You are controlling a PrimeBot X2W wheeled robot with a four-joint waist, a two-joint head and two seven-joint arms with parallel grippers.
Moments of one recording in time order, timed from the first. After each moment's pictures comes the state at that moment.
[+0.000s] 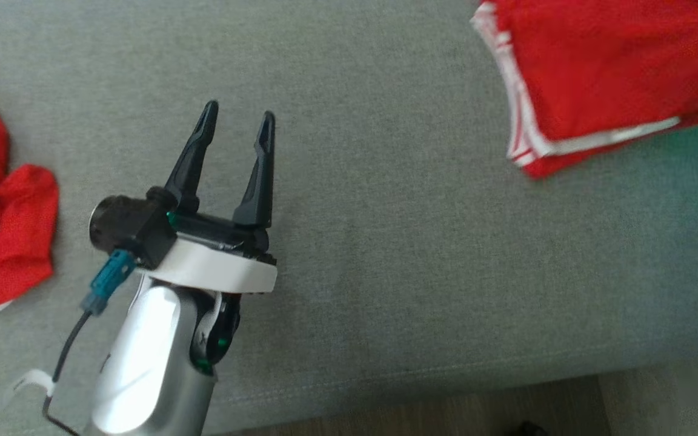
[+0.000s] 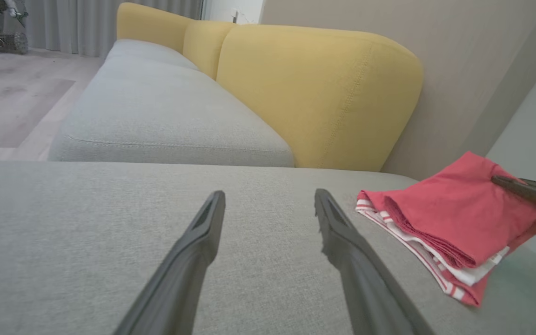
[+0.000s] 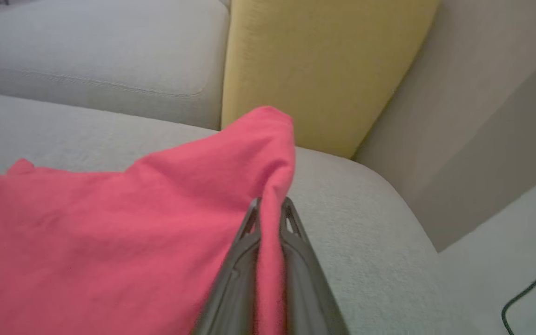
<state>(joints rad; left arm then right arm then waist) -0.31 0.04 -0.30 0.05 -0.24 -0.04 -0.26 -0.79 -0.49 0.19 0.74 0.25 0.12 -0.08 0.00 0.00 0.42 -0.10</state>
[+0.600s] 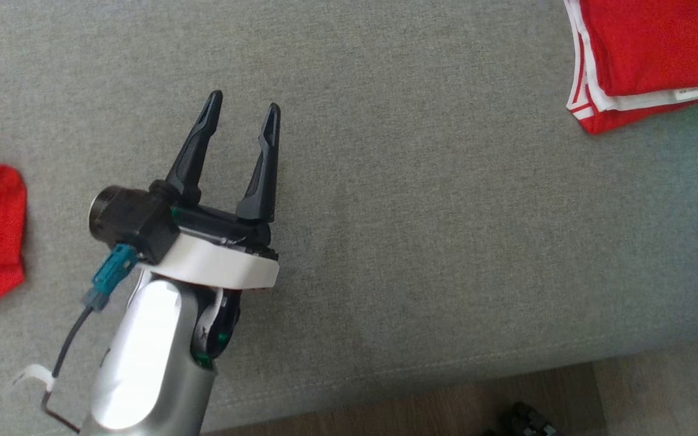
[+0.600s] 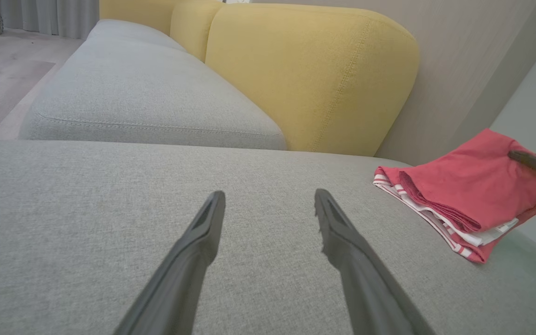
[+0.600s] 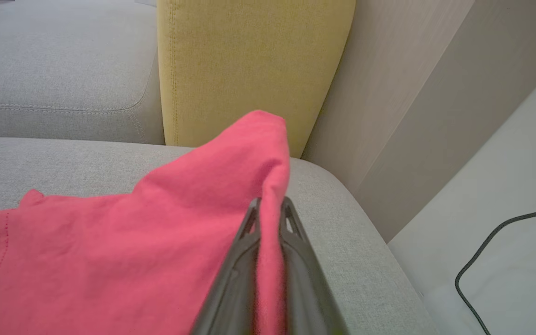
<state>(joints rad) -0.33 0.04 -0.30 0.05 -0.22 -0.05 -0.26 -0.83 -0.48 -0.03 0.72 0.20 0.12 -0.05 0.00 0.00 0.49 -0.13</state>
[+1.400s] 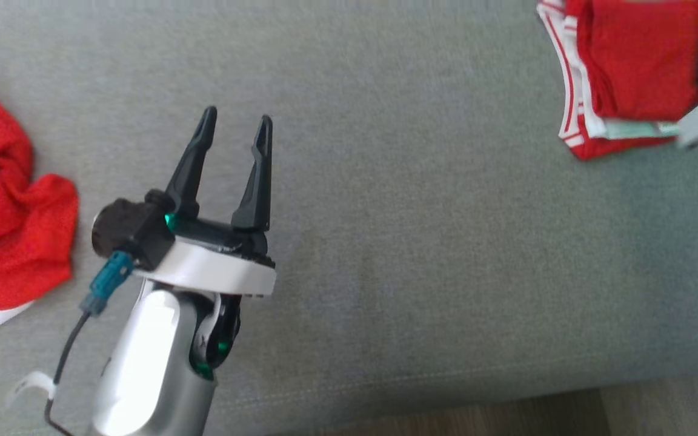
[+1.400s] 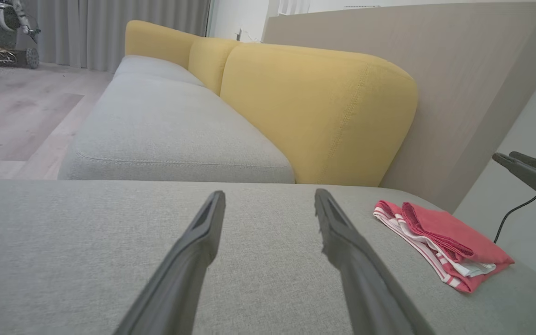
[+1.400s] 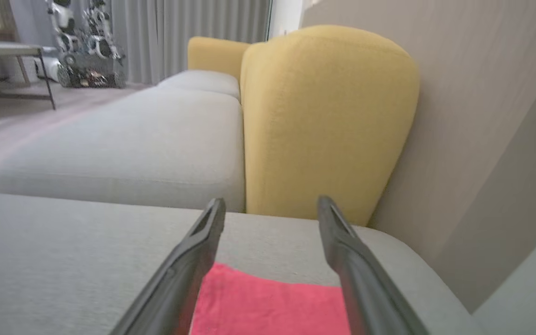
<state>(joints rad) -0.30 0.04 -0.30 0.07 -0.27 -0.03 -0.26 -0.69 -0.33 0.01 0.49 0.15 0.12 -0.10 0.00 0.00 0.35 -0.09</state>
